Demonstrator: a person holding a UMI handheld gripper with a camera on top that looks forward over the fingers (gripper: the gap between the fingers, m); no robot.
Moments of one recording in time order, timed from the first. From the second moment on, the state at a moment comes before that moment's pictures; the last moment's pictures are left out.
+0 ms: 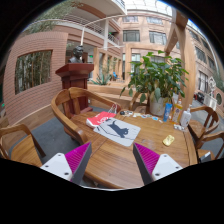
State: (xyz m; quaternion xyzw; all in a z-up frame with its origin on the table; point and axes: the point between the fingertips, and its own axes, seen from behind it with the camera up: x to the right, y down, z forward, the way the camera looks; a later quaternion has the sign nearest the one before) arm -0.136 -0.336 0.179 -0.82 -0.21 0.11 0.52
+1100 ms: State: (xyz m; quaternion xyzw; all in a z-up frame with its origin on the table) arm 0.091 0.000 -0.015 -0.90 0.00 0.01 0.44
